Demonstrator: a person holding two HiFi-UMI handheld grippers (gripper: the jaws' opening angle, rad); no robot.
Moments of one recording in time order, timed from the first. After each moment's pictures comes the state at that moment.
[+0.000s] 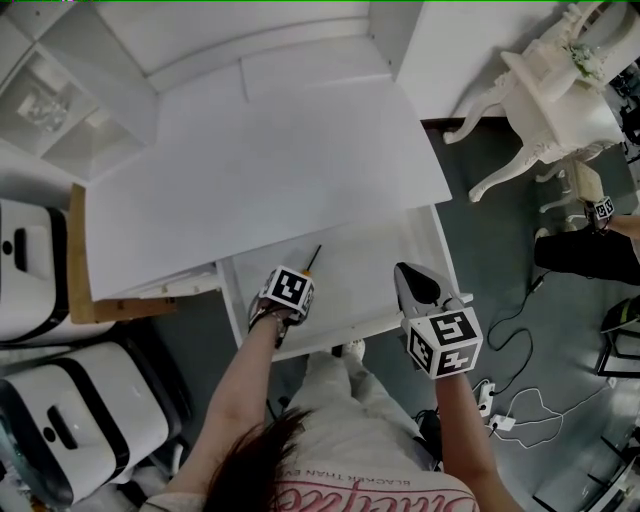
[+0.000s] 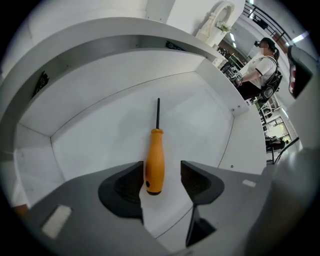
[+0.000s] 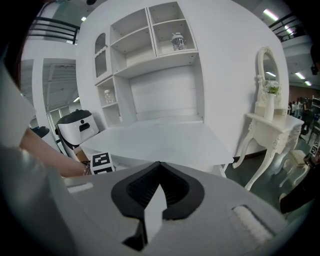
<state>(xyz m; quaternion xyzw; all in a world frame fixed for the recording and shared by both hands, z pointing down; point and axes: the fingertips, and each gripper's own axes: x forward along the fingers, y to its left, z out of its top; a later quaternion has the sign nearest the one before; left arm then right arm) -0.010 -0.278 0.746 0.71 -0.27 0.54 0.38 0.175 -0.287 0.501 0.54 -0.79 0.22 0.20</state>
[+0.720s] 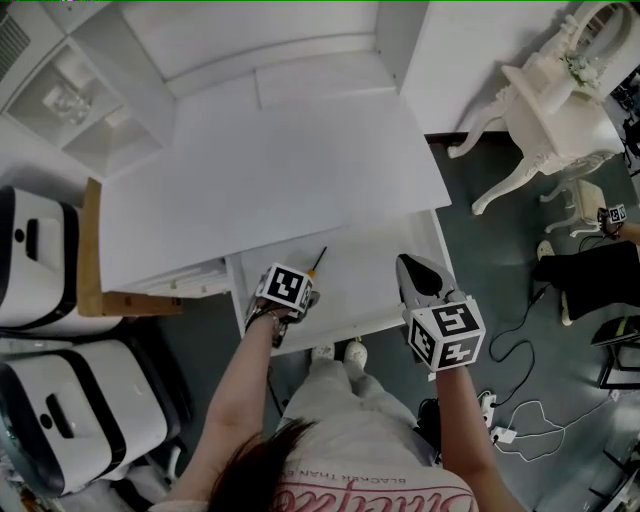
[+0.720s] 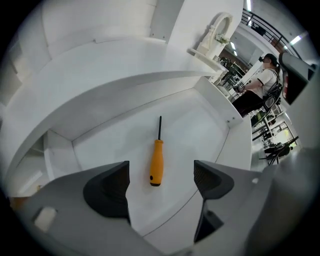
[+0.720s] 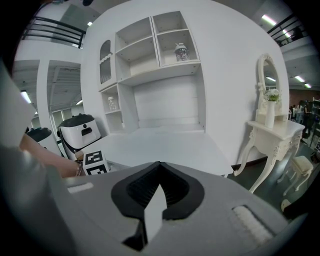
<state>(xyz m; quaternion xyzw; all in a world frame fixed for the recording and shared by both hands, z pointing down) -0.015 -0.286 0.698 0.72 -0.31 0.49 0.37 0.171 -0.290 0.471 0.54 -0.80 0.20 0.17</state>
